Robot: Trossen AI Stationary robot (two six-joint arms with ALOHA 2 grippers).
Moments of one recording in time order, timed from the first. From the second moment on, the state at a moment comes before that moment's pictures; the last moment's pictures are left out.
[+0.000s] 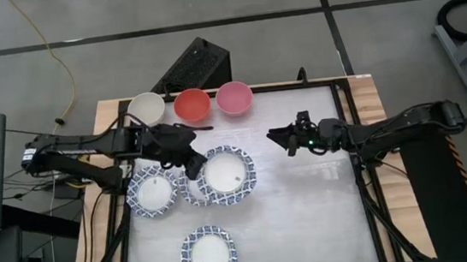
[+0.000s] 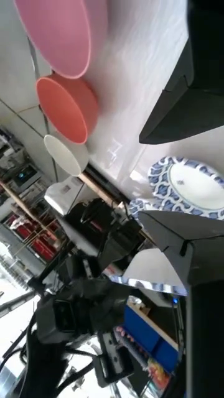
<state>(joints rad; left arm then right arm) -0.01 1.18 1.14 -0.59 -0.04 -0.73 -0.04 1.00 0.43 0.54 0.29 0.79</state>
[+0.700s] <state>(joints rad) 0.10 1.12 1.14 -0.49 -0.01 -0.67 -0.04 1.06 0.86 -0.12 0.21 0.70</state>
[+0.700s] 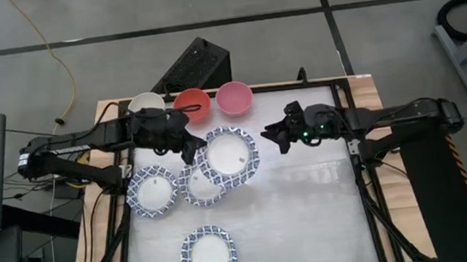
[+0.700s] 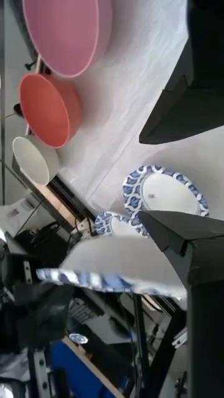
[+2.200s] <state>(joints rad) 0.21 1.08 1.14 -0.60 -0.02 -0.69 -0.04 1.17 0.86 -0.05 0.19 0.70</state>
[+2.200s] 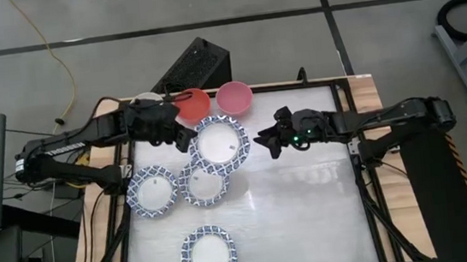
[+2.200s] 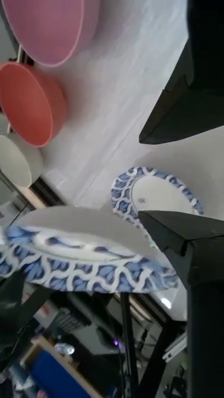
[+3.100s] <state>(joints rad) 0.21 1.08 1.14 -0.58 -0.06 -0.67 -0.05 1.17 0.86 0.13 0.18 0.65</state>
